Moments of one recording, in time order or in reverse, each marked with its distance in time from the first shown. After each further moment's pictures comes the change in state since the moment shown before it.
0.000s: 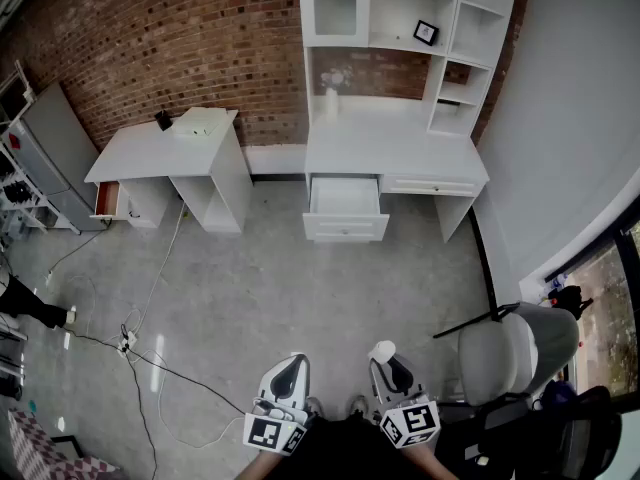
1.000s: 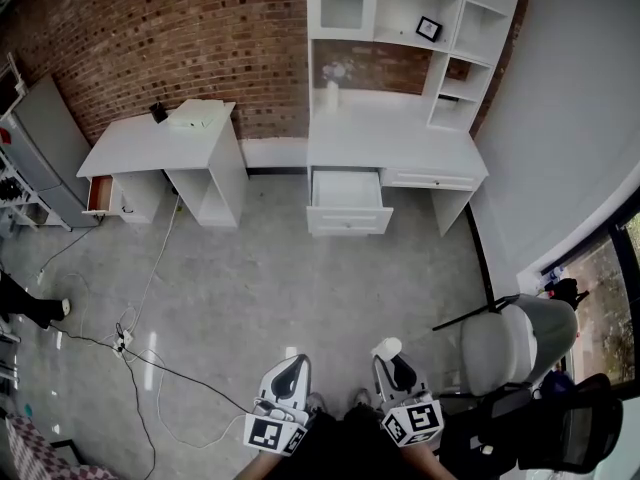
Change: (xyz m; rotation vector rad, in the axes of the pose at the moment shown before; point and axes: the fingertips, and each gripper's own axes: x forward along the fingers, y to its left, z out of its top) left arm -0.032 0.044 0.000 -0.018 0.007 -0.038; right arm 0.016 0.045 -0.005 0.025 -0.017 -0.053
